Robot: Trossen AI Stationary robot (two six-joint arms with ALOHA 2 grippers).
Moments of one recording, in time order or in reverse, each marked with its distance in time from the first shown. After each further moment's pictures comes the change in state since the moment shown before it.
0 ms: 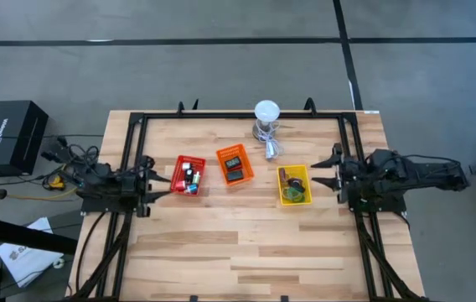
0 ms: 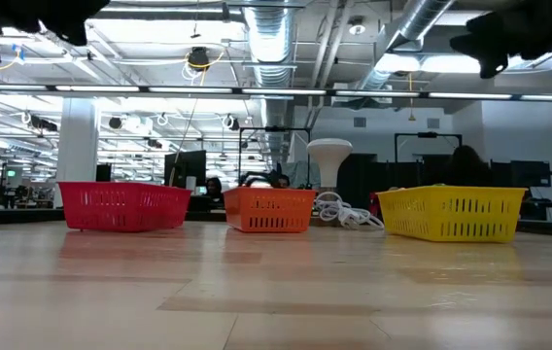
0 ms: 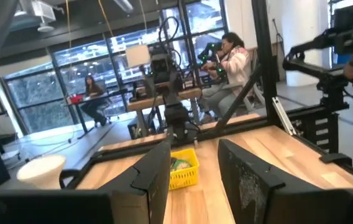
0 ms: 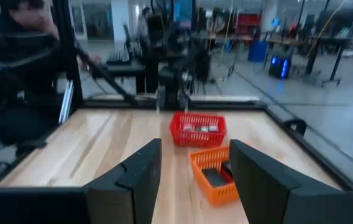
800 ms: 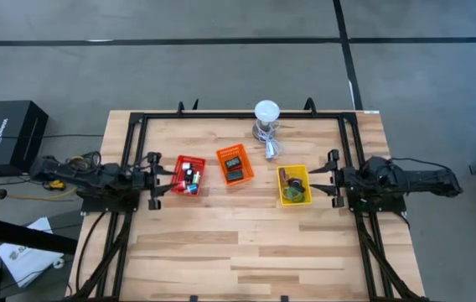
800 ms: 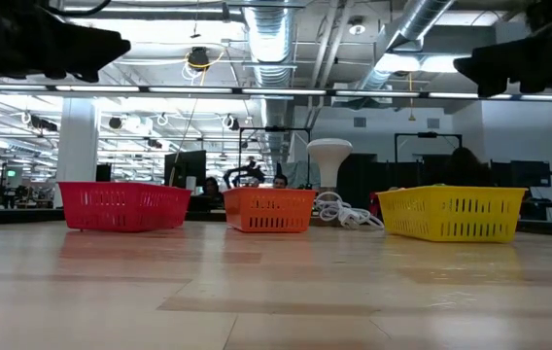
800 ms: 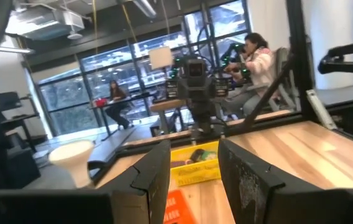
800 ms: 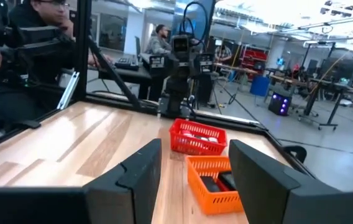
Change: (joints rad) left arm 0.332 -0.051 -0.196 0.183 0.243 -0.007; right arm -0.031 -0.163 -0.235 0.179 -0.083 -0.164
